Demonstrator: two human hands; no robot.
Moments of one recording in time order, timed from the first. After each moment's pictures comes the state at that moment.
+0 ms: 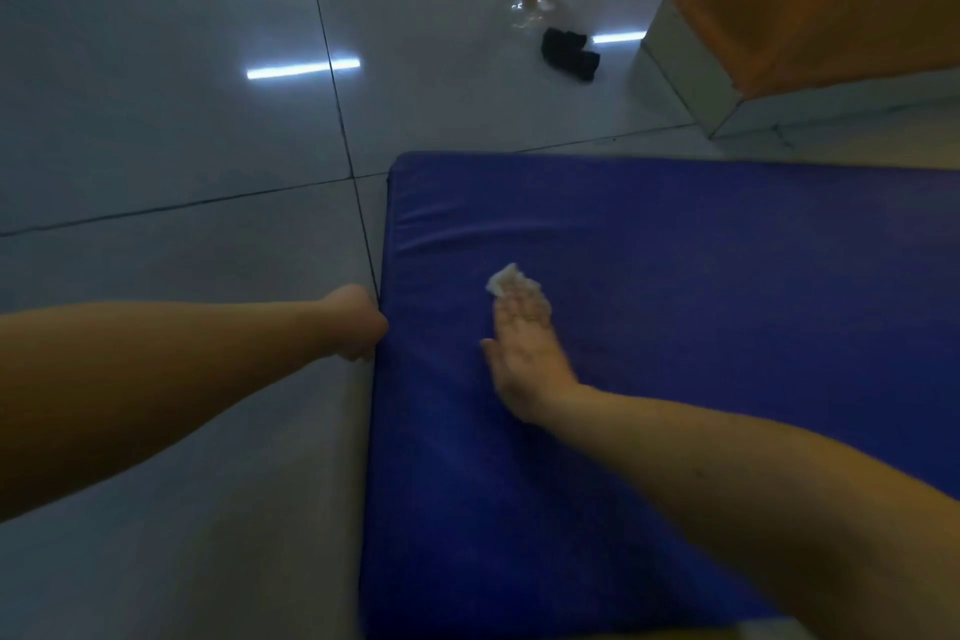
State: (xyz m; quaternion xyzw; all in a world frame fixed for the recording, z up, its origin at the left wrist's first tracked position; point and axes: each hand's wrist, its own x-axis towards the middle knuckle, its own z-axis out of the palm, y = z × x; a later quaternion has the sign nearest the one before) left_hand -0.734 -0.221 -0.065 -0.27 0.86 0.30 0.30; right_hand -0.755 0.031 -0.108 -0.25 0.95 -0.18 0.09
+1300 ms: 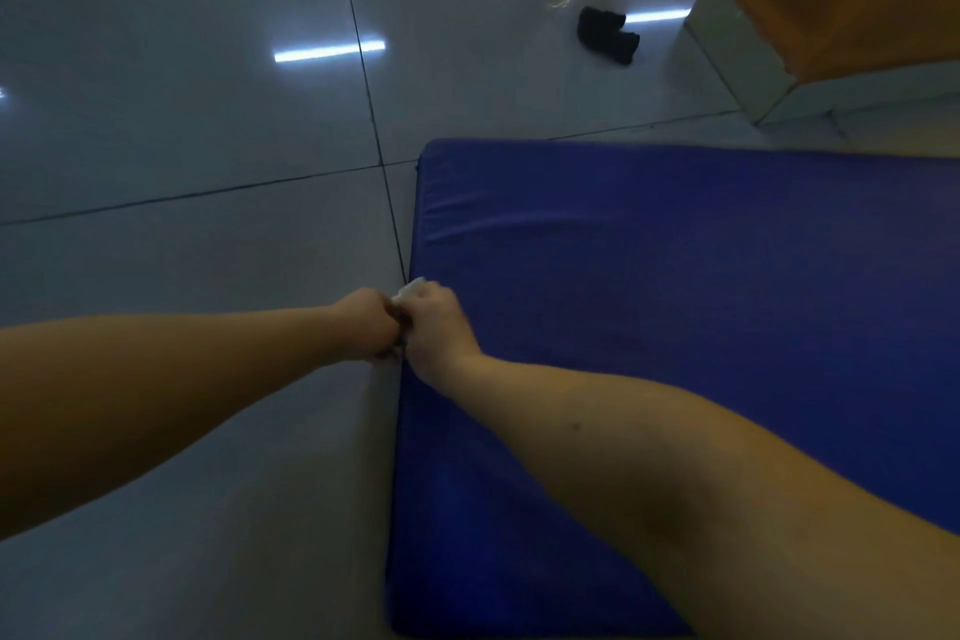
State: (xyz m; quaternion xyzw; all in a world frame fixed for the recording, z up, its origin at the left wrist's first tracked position) left_hand -0.713 -0.227 -0.055 -0.31 0.80 0.40 0.33; right_hand -0.735 -0.104 -0.097 -0.32 0.89 -0.27 0.17
